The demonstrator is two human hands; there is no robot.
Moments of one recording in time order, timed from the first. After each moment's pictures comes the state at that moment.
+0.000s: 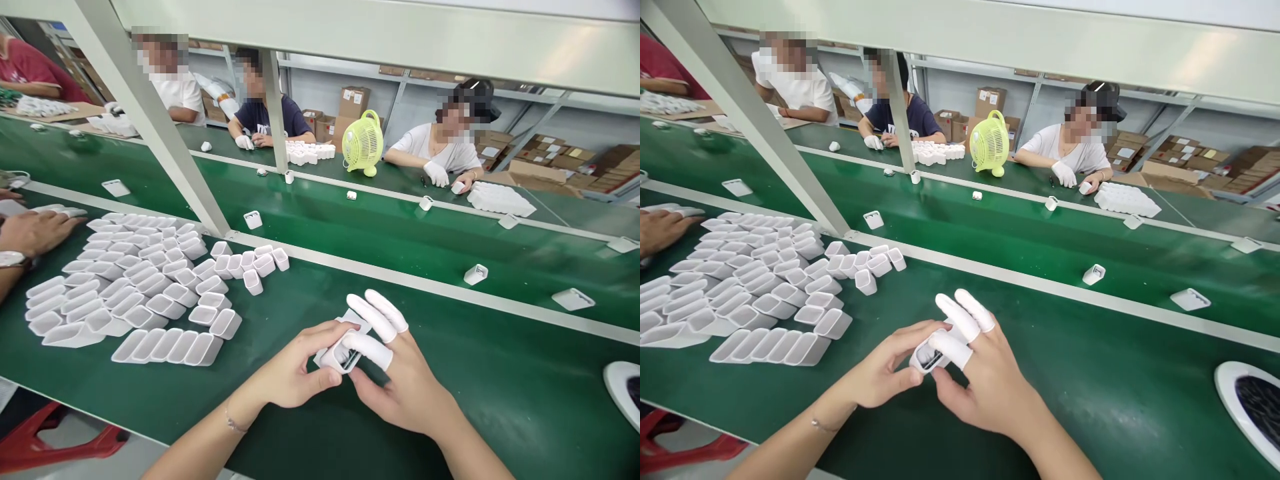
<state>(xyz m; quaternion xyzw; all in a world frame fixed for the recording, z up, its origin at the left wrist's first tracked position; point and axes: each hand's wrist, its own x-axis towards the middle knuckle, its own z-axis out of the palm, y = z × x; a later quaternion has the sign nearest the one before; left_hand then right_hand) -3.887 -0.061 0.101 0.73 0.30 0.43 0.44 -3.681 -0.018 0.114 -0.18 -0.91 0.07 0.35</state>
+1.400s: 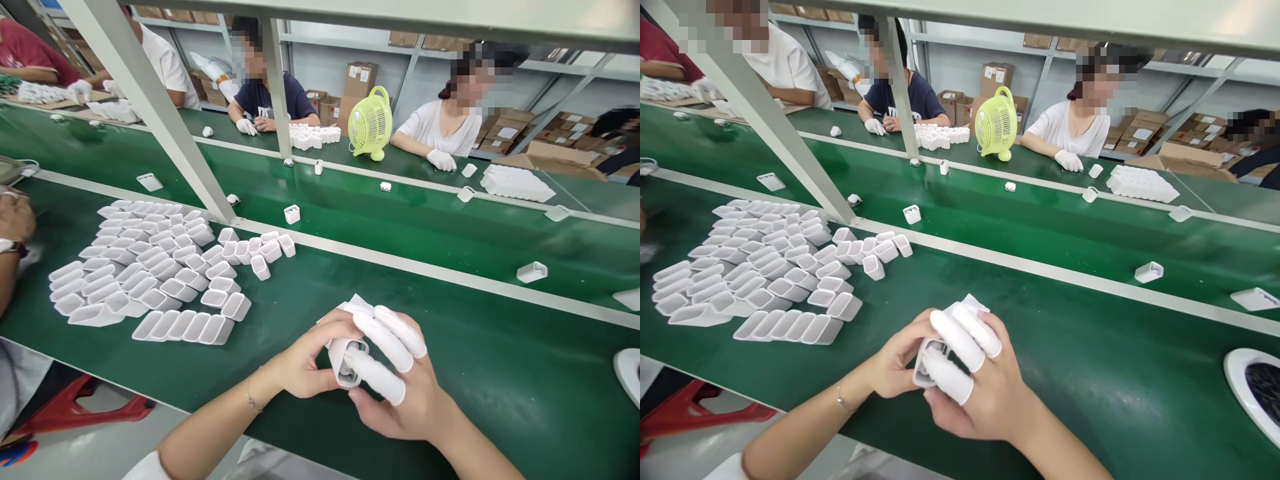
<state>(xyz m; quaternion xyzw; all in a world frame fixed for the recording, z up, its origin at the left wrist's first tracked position) -3.879 -0.063 0.073 0.73 0.21 0.52 0.39 -3.690 -0.037 0.105 -0.11 -0.88 -0.04 0.46</state>
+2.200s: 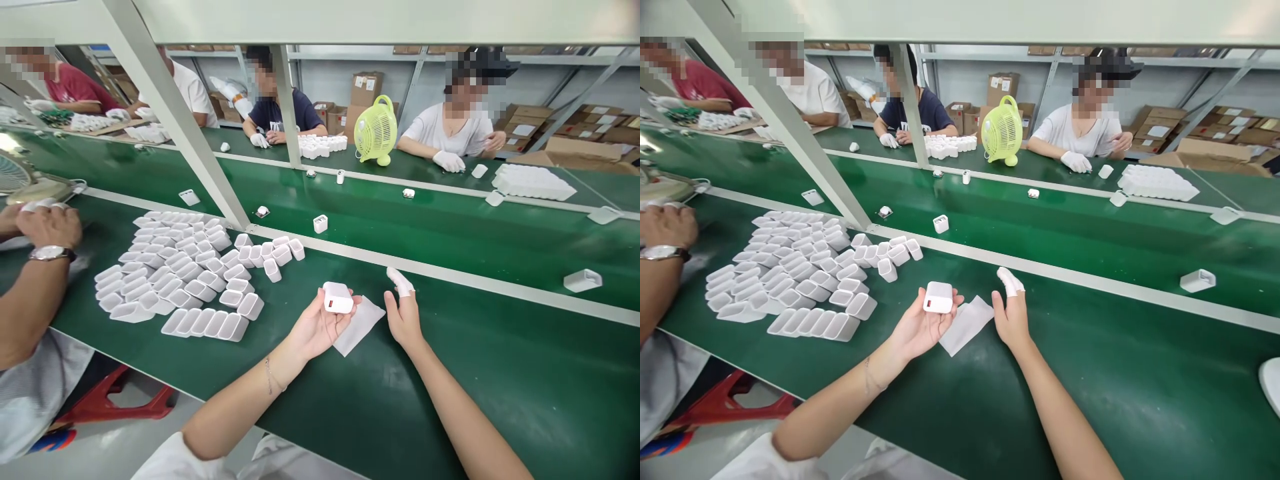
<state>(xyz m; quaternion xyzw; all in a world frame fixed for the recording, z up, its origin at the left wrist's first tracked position) -3.884 -0.041 0.058 0.17 0.23 0.57 0.77 -3.693 0.056 -0.006 -0.39 -0.76 0.17 0.49</state>
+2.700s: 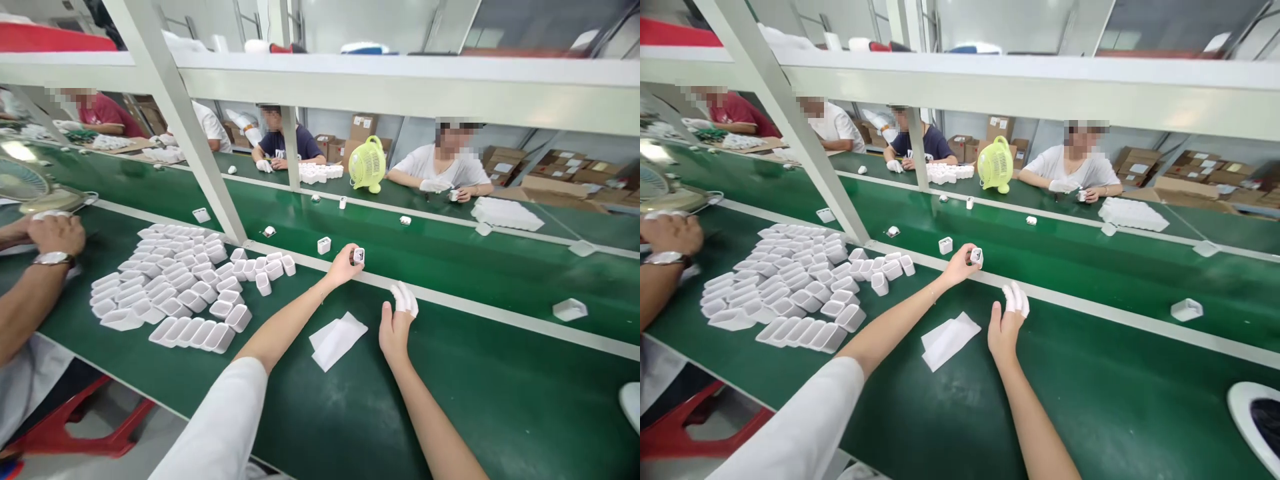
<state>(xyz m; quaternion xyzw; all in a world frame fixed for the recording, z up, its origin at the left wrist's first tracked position) -3.859 0.146 0.064 0.56 0.48 0.56 0.37 -3.686 0.066 0.001 -0.43 -0.69 0.08 0.58</state>
